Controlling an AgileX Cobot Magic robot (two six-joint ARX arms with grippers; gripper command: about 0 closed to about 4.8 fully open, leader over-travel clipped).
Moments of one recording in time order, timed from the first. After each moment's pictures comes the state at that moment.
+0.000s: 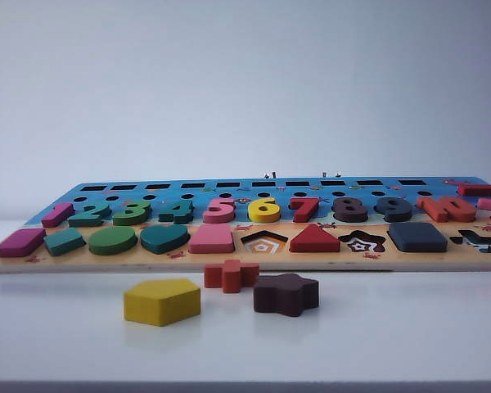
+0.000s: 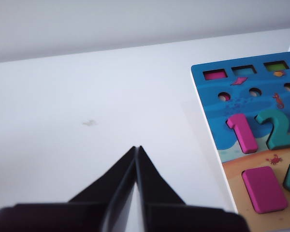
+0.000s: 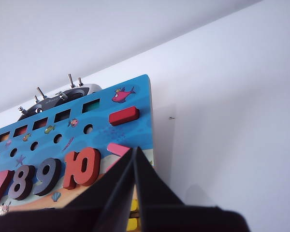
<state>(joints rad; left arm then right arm) -0.13 0.00 0.01 -0.14 0.00 0.07 0.11 0.01 0.01 -0.12 -0.06 0.40</state>
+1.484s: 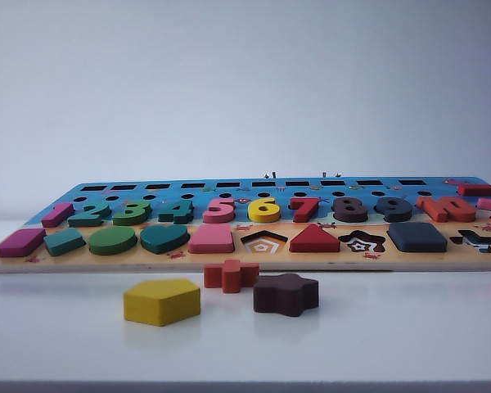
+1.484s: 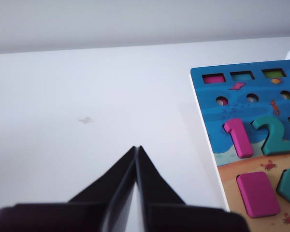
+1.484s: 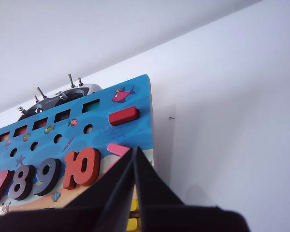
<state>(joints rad) -0.13 0.00 0.01 -0.14 0.01 0.02 0.11 0.01 0.01 -0.12 -0.06 0.40</state>
